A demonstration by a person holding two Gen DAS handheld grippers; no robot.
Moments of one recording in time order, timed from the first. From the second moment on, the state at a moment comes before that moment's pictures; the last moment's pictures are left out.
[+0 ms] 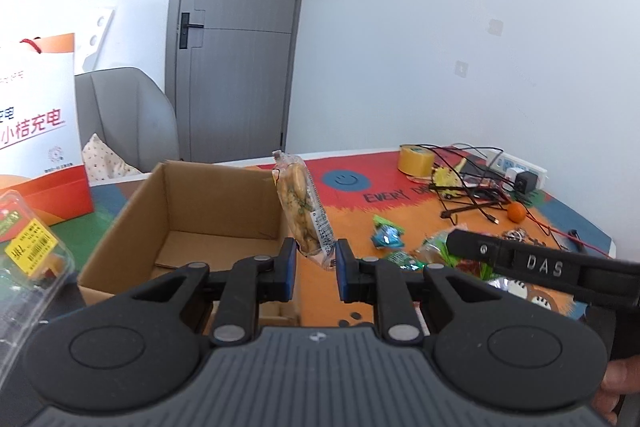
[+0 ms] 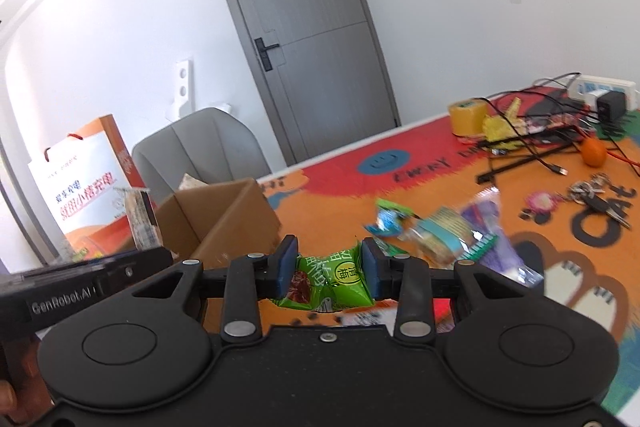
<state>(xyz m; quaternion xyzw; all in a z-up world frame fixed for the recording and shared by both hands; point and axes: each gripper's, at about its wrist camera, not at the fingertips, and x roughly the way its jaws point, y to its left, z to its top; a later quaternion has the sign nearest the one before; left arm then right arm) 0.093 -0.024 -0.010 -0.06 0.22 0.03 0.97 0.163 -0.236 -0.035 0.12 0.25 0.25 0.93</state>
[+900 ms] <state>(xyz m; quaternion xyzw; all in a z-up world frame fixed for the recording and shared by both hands) 0.094 0.066 -0.018 -0.11 0.26 0.12 0.95 0.188 -0.125 -0.014 0.12 0.26 0.35 0.89</state>
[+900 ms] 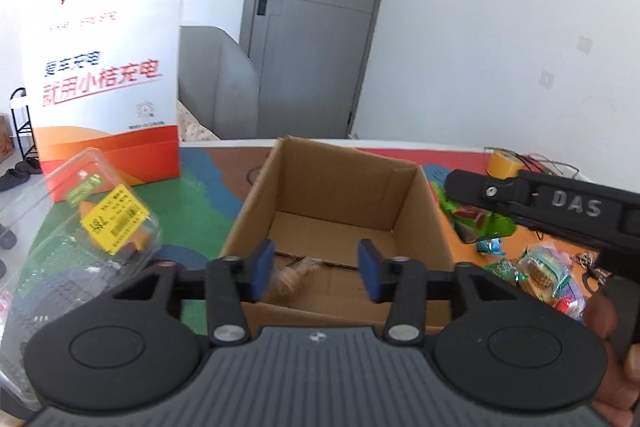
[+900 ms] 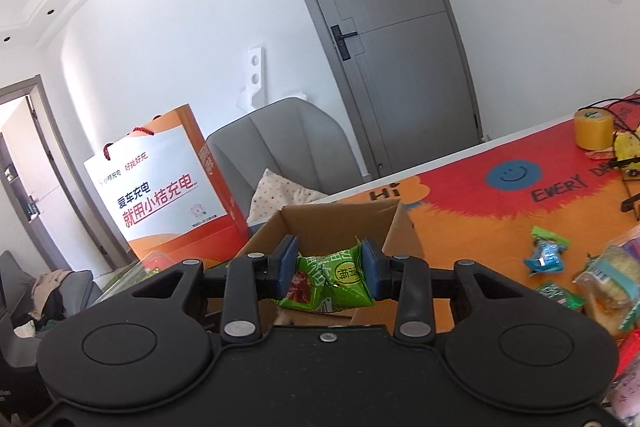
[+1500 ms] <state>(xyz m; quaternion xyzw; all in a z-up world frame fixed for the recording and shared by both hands) 0.080 0.052 -0.016 -0.13 0.26 0.12 0.95 0.184 -0.167 -0.023 0.15 0.27 0.30 0.90</state>
